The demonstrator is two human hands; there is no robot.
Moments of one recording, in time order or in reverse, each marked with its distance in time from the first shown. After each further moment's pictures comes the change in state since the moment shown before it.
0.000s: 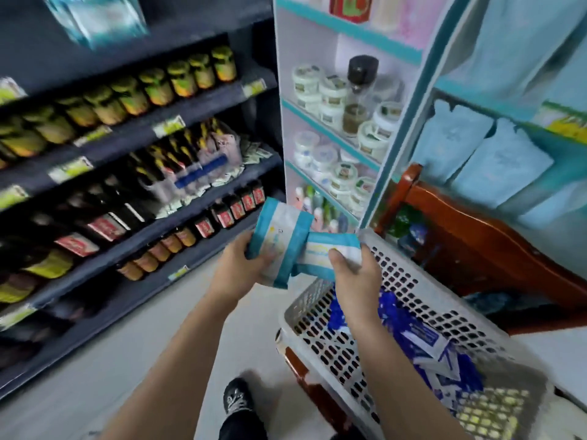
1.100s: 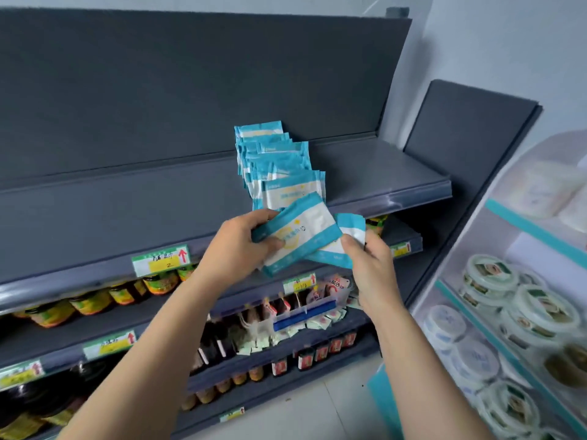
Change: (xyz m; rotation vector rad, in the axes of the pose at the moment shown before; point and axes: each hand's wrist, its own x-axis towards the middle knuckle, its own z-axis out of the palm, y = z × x) left_hand 0.311 0.094 -0.362 0.273 0.308 0.297; right_hand 0.202 -0.257 0.418 0.200 -0.508 -0.308
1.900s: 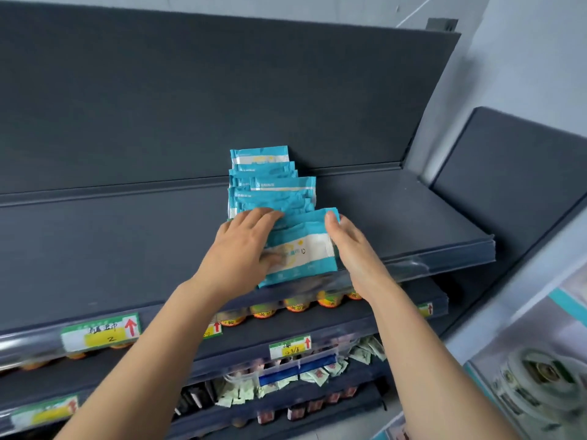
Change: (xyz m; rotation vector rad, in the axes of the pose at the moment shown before) left_hand 0.138 -0.025 0.021 0.580 0.043 0.182; right_hand 0.177 -0.018 0.034 -0.226 -0.461 0.183
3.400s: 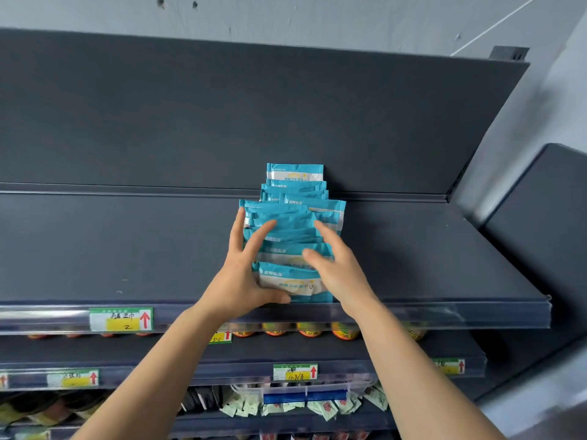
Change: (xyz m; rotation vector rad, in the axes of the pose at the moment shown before) left_hand -0.014 -0.016 0.032 -0.493 0.162 -0.213; right_hand 0.033 -0.005 0.019 -0.174 -0.166 -0.200
